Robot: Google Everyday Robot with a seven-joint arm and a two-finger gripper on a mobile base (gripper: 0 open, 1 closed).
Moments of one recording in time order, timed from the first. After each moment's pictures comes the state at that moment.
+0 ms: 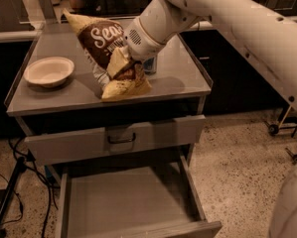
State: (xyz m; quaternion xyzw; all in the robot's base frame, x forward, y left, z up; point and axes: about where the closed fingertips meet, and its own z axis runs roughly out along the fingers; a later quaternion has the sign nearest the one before) arm 0.614 0.062 0.913 -0.37 0.86 0.29 0.20
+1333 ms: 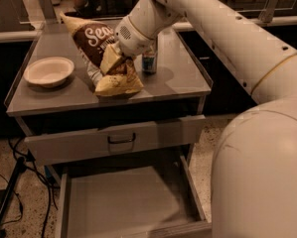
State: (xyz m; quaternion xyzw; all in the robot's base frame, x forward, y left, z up) arm 0.647 0.088 0.898 -0.38 0.86 0.31 0.15
